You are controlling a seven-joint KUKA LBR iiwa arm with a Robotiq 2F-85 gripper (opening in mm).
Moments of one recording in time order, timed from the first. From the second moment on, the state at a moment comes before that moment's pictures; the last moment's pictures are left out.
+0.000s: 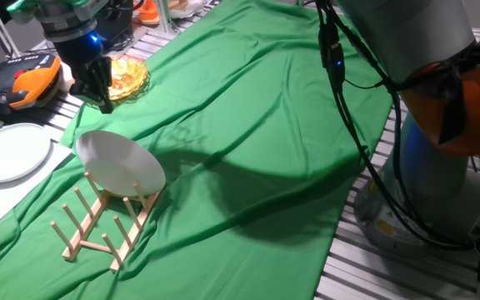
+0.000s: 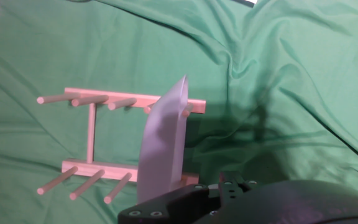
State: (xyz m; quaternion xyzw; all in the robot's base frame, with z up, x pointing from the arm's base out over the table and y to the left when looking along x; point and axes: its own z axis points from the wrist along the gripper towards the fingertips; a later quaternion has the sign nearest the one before) arm 0.606 0.174 0.236 0.15 -0.99 -0.04 0.06
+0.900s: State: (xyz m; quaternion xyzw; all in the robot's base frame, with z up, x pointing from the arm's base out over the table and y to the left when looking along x) arm 0.607 0.176 0.241 0.13 -0.99 -0.05 0.07
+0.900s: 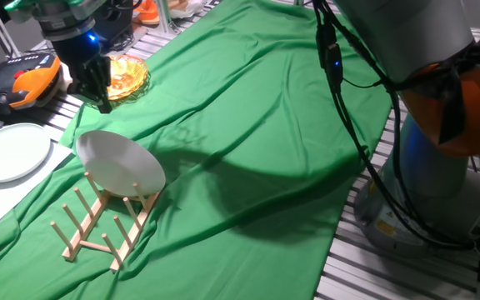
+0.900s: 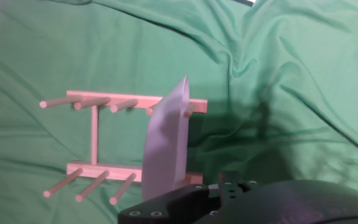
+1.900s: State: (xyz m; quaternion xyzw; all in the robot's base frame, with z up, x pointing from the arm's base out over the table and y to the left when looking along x) arm 0.608 0.180 0.252 0.10 -0.99 -0.02 0.06
